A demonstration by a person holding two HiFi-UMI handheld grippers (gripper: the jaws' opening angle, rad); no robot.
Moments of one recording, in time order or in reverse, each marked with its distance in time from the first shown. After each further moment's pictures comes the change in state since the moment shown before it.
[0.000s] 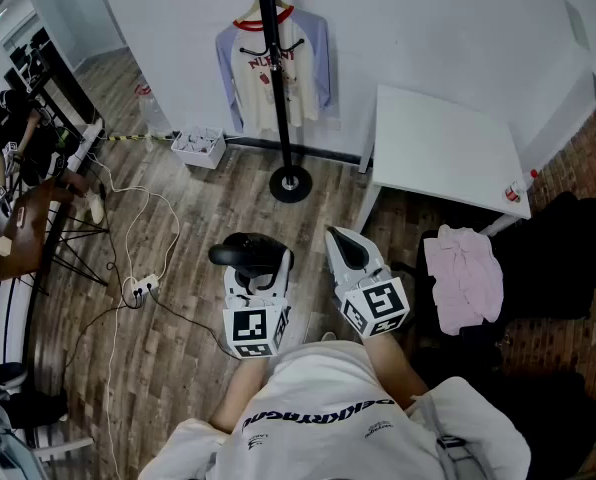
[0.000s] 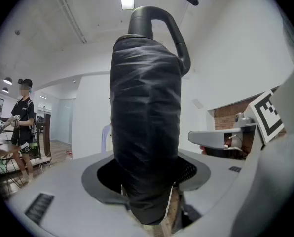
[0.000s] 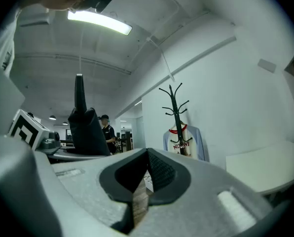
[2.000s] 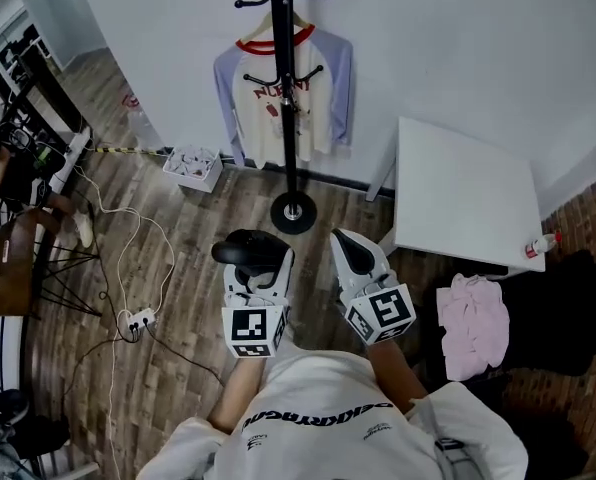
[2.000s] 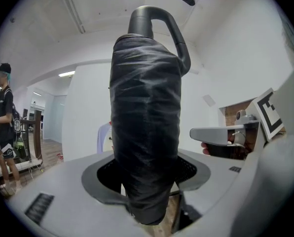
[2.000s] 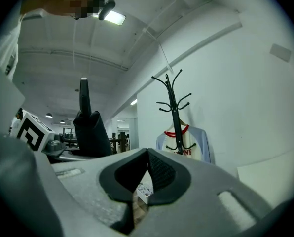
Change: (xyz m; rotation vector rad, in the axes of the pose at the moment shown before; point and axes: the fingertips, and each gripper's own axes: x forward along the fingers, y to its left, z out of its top) left arm 0.249 0.136 0.015 -0.011 0.010 -0.061; right arm 0.252 -0.109 0.013 -0.018 -0.009 -0.013
